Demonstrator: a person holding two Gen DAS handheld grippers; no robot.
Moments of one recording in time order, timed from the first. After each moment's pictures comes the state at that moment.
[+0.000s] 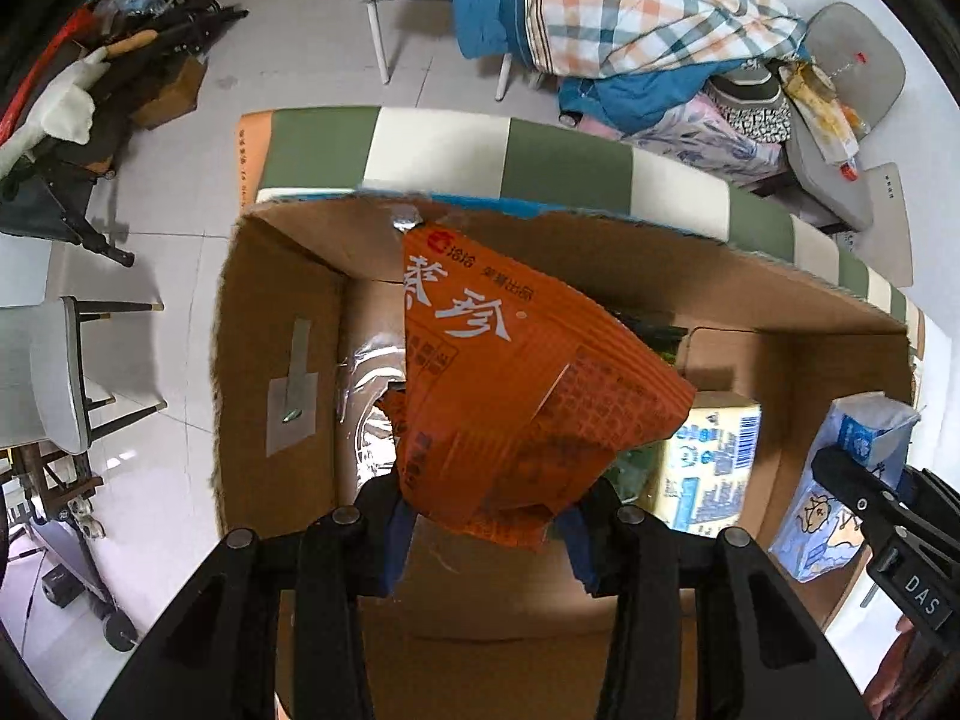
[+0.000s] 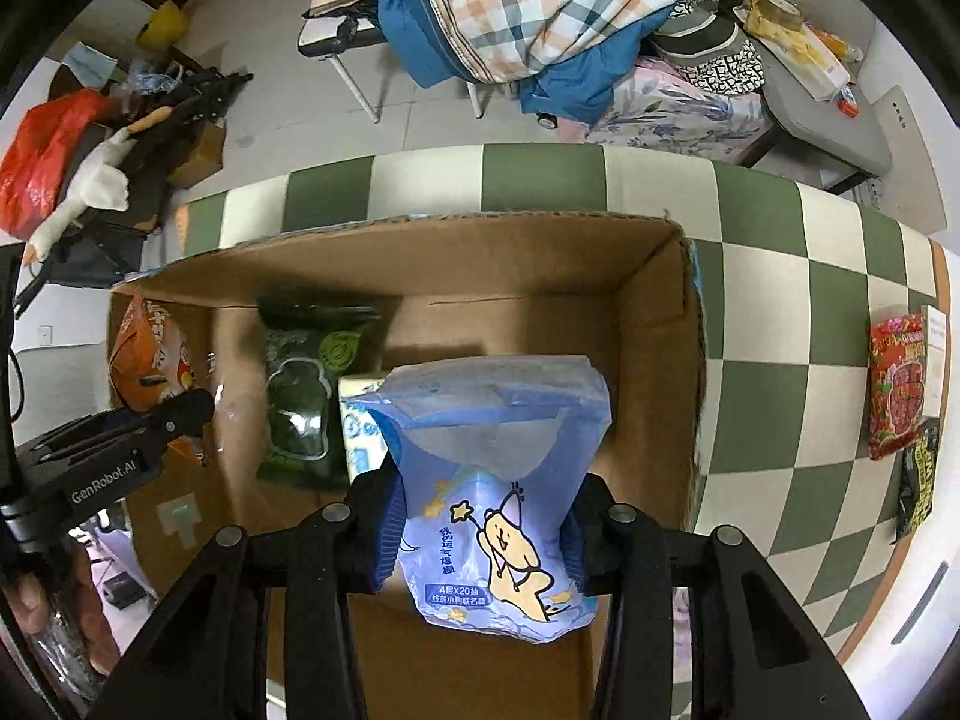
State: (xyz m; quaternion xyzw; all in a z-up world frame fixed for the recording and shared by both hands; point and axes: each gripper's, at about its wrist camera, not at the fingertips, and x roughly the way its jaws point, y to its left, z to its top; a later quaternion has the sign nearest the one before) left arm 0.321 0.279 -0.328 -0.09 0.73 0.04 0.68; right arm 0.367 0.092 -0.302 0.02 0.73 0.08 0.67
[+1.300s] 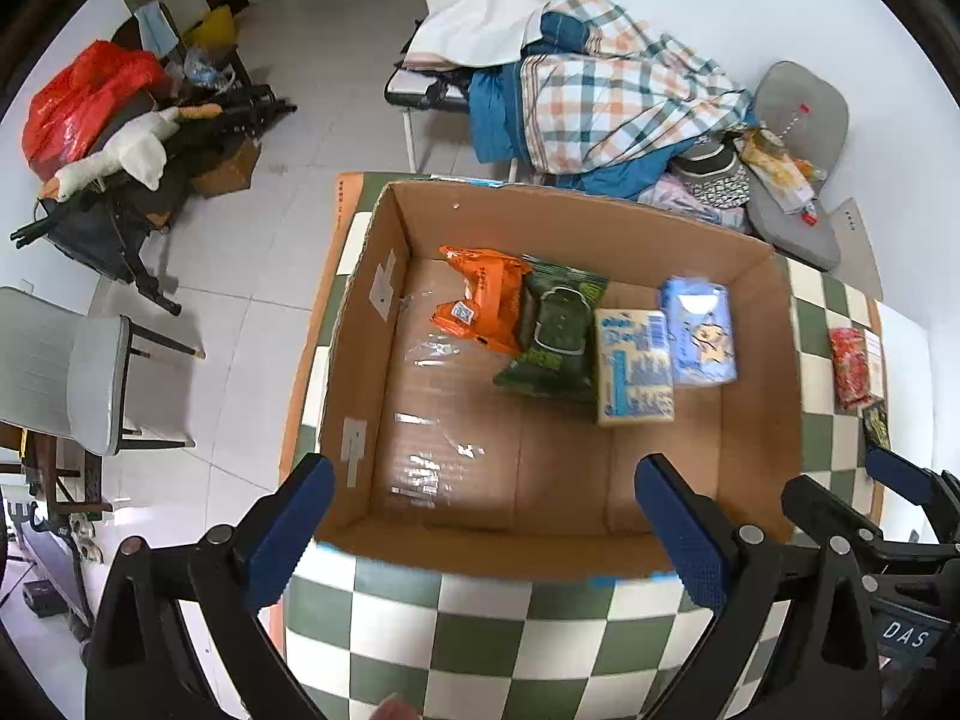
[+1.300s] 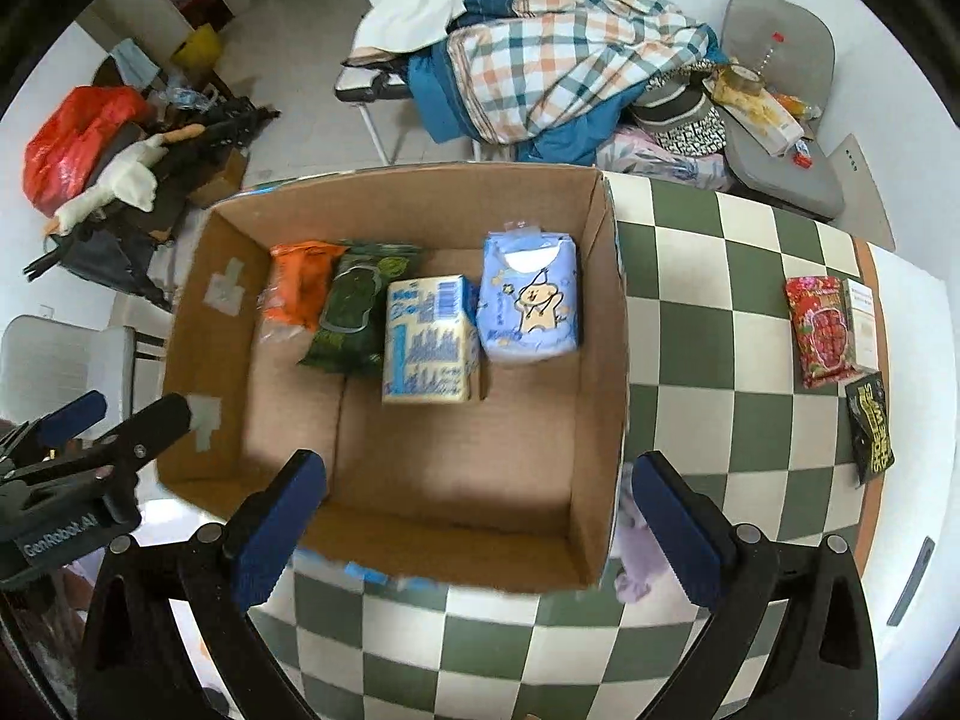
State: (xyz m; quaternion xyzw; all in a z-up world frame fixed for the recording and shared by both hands) left arm 0.179 0.247 -0.205 -0.06 0.61 0.07 0.79; right arm 0.243 0.083 -0.201 -0.01 0.66 0.10 0.75
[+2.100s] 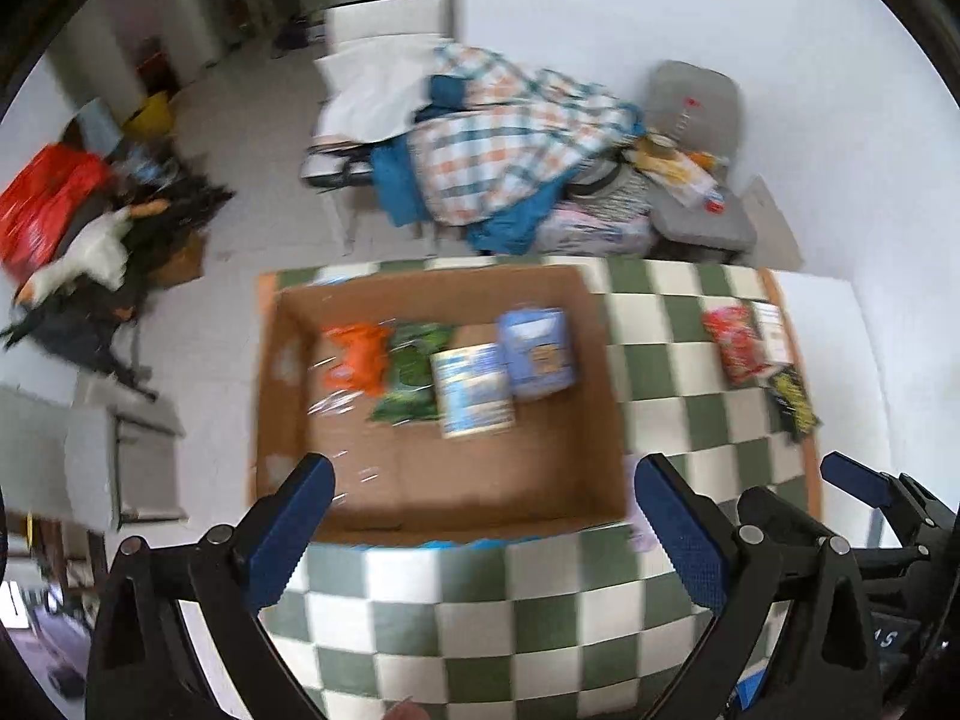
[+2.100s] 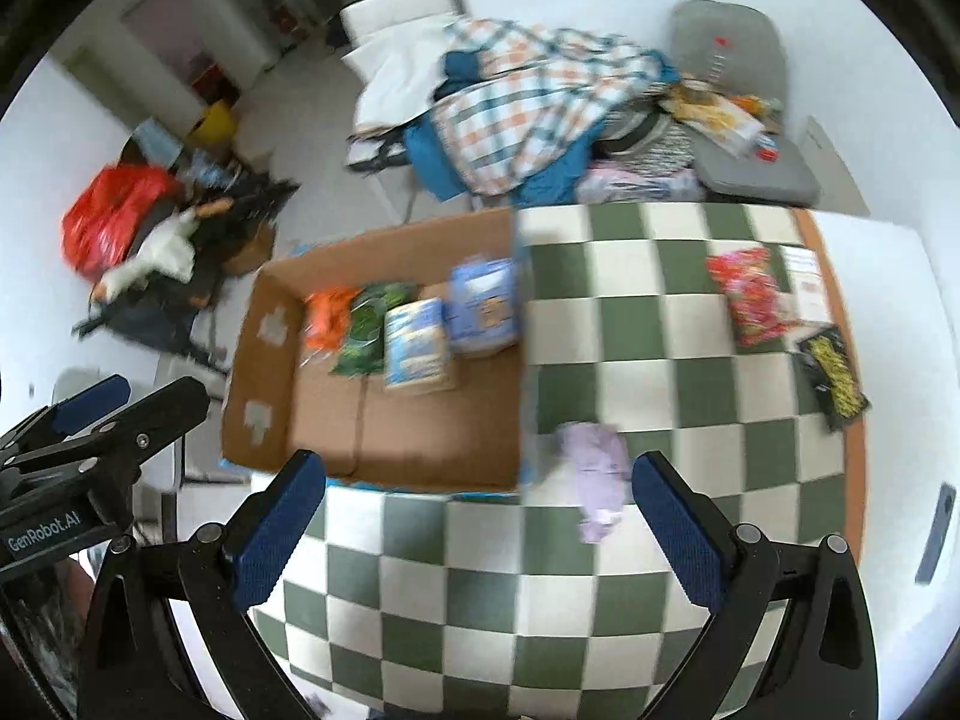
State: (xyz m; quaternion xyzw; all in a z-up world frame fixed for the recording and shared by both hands) left arm 0.179 0.120 -0.117 -0.01 0.57 -0.02 0.82; right arm 0.182 -0.025 -0.112 0.08 0.61 0.09 0.79
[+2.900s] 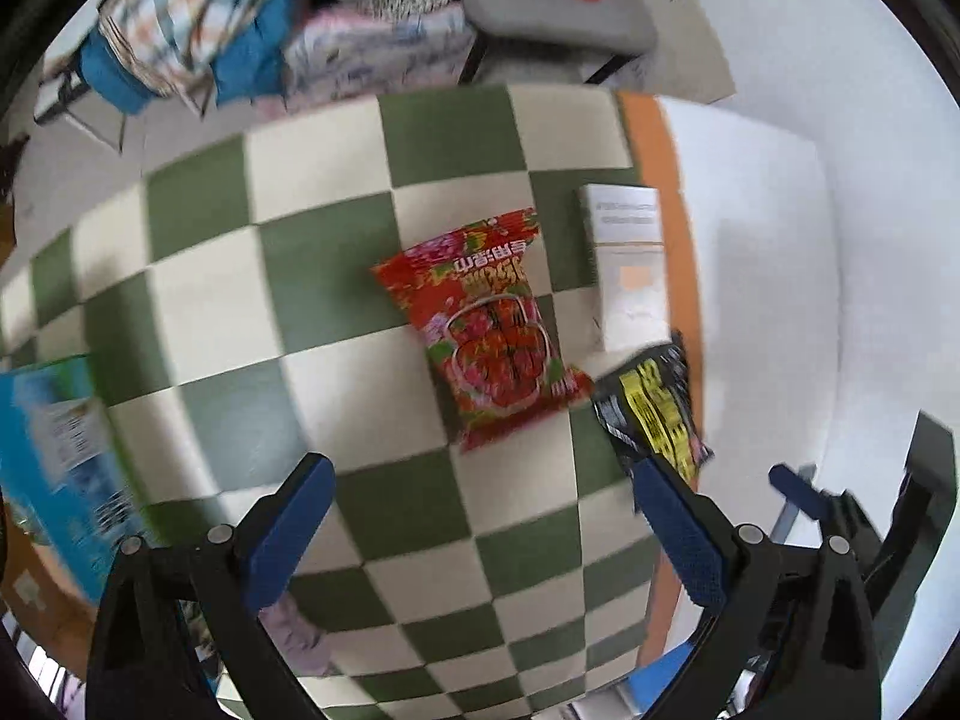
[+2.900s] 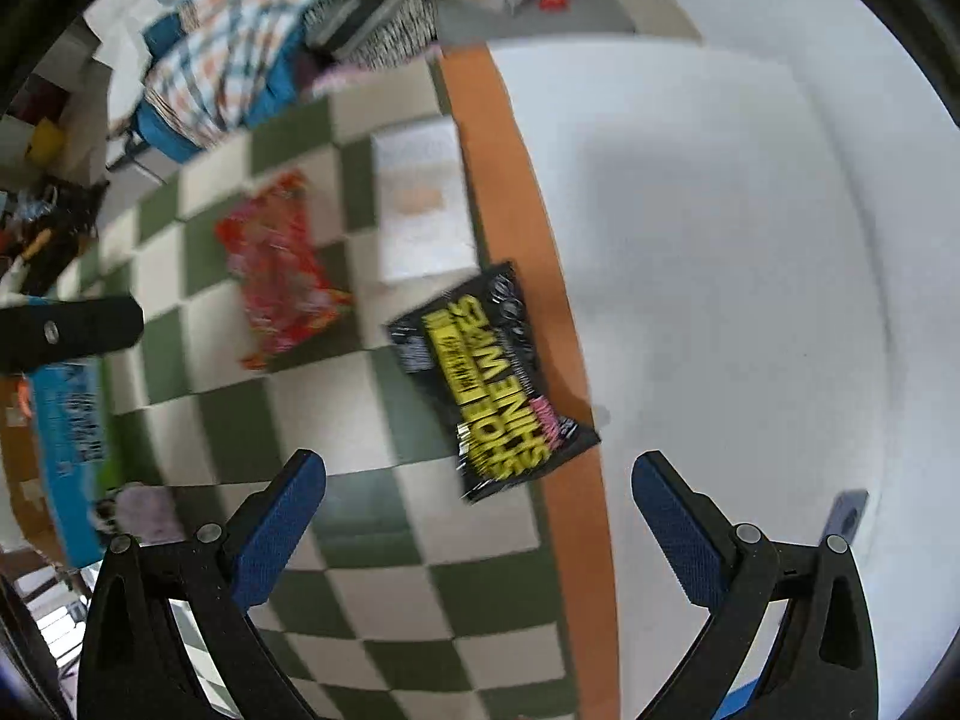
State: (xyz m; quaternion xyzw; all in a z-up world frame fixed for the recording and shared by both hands) left arm 0.380 -0.186 -0.354 -0.03 0.77 -0.13 0.62; right arm 0.292 -0.384 -0.304 0.07 0.73 -0.05 0.68
